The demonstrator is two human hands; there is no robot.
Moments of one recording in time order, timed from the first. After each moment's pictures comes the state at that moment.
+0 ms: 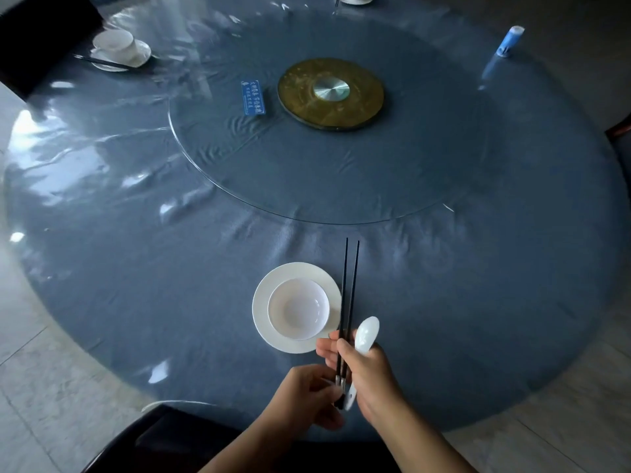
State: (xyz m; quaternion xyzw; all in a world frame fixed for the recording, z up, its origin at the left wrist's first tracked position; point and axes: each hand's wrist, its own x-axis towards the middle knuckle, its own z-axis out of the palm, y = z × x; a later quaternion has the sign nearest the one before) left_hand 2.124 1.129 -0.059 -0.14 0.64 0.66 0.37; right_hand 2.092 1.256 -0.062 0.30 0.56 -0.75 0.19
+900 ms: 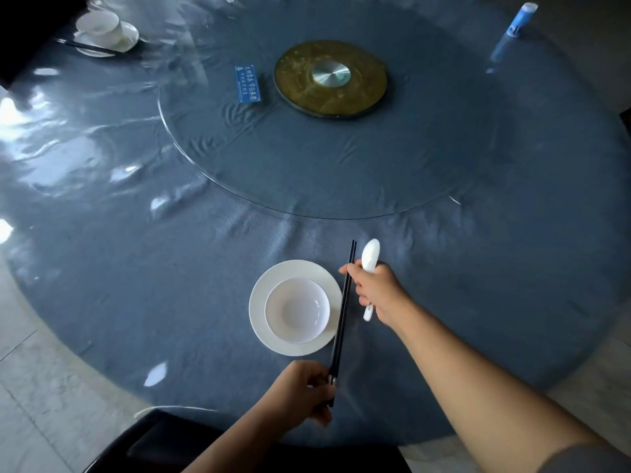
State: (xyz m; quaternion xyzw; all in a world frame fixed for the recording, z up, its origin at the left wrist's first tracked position) left_hand 2.105 1.123 -0.090 -0.11 0.71 0.57 0.40; right_hand 1.954 1.289 -0.080 0.24 0.71 -0.62 0.22
